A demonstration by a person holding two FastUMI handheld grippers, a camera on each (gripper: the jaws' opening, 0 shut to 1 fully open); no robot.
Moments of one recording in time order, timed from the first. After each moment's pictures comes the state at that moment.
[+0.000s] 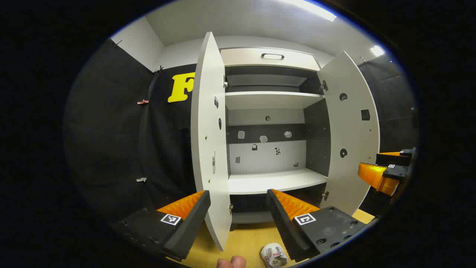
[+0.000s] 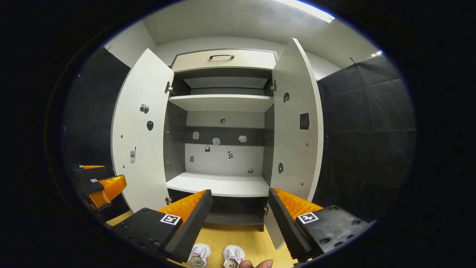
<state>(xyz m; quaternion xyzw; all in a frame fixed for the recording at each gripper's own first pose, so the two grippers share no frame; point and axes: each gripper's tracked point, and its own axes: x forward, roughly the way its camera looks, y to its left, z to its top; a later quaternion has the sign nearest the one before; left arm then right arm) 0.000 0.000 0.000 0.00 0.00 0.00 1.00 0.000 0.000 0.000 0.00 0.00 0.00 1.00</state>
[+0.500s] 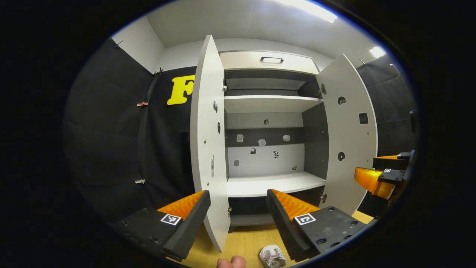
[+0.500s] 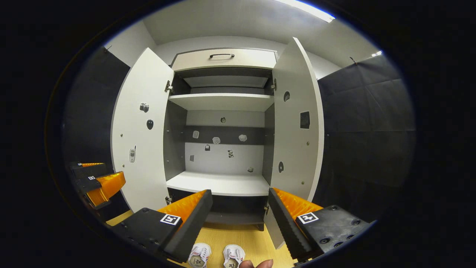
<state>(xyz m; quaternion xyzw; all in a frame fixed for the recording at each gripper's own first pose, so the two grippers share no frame) -0.004 -0.002 0.004 0.00 -0.01 -0.01 1.00 0.001 0.002 -0.001 0.00 0.00 0.00 1.00</state>
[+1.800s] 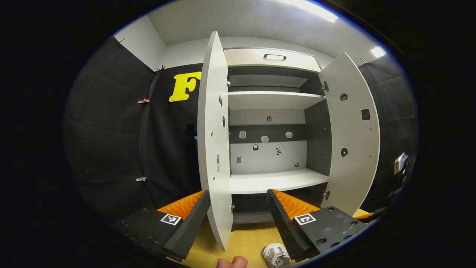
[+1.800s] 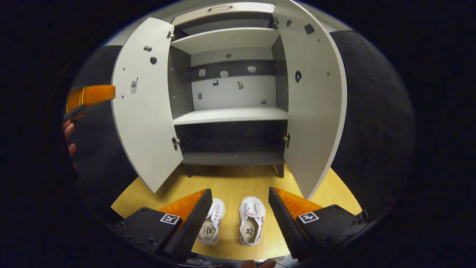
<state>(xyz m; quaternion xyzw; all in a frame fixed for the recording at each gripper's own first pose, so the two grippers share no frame) -0.005 0.013 -0.011 0.00 0.00 0.00 1.00 -0.042 0.030 -0.245 0.05 0.25 0.03 0.97</state>
